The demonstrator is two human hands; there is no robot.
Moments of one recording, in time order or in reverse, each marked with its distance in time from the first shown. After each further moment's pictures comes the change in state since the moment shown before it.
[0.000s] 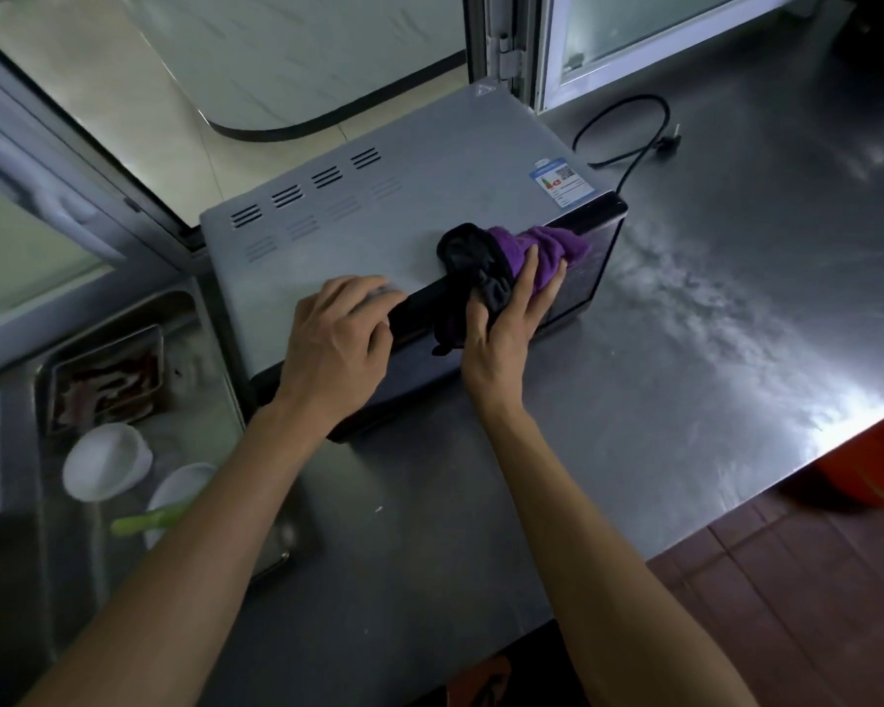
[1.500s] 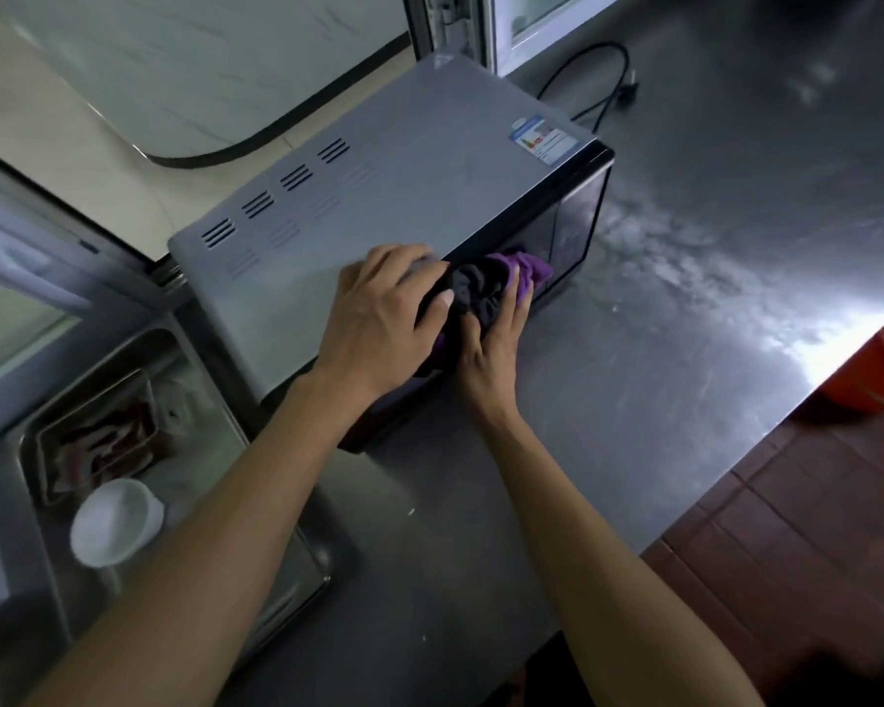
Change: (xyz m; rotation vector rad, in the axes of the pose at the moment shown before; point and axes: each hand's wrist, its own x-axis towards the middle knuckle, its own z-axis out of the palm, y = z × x) left_hand 0.034 0.010 0.008 -0.029 -0.074 0.235; right_hand -0.036 0.026 0.024 0.121 -0.020 0.133
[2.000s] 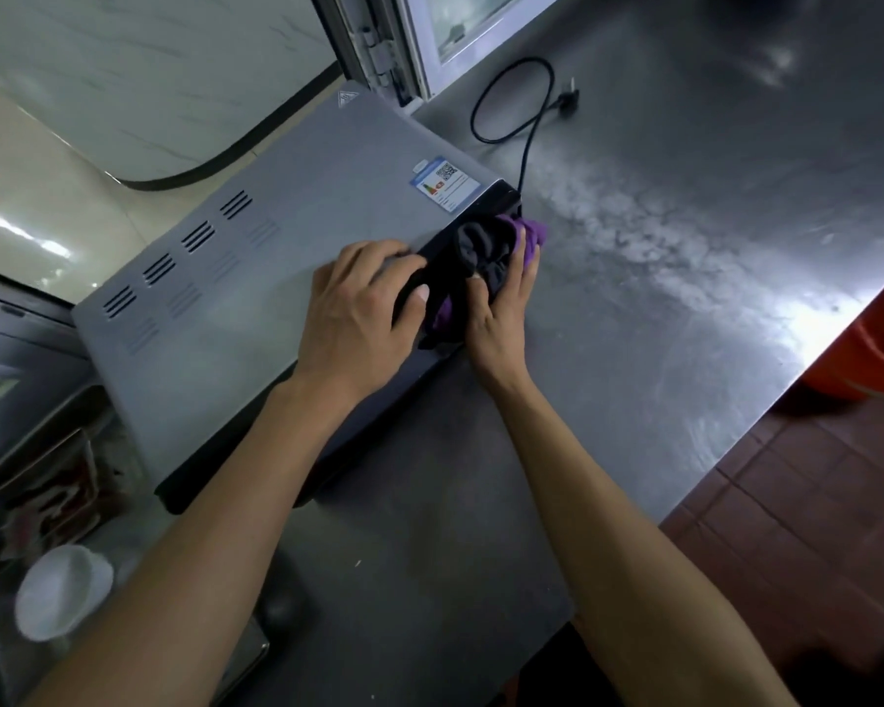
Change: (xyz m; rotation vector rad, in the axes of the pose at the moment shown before) left_hand 0.082 0.049 0.031 0.009 0.033 0.010; right_hand 0.106 -0.001 -0.081 0.006 0.057 0.070
